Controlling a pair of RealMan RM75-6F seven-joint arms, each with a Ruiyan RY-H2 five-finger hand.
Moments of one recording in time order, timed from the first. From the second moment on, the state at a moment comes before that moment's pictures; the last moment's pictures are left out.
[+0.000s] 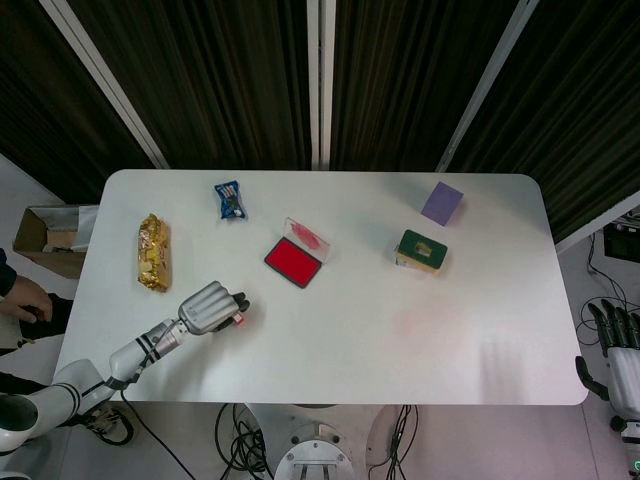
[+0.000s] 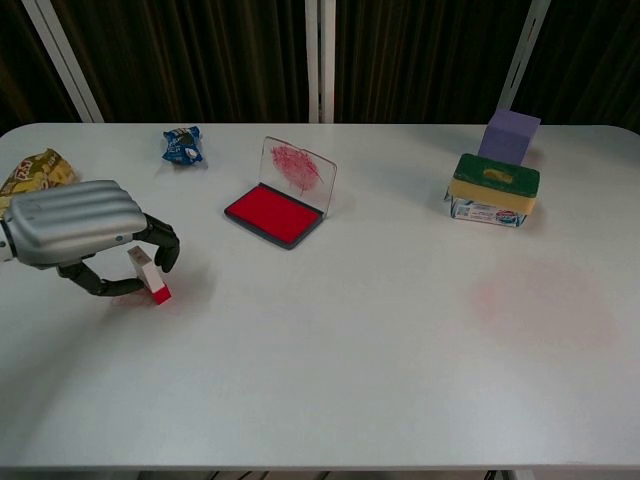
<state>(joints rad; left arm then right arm) -0.67 -1.66 0.16 -0.86 1.82 1.16 -0.15 -0.05 -1.15 0.03 -1.50 -1.48 1.52 0.01</state>
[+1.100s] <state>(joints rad) -0.72 -1.62 0.10 -0.97 1.73 1.11 -0.30 -0.04 -1.15 0.03 -1.49 -1.48 1.51 0.02</state>
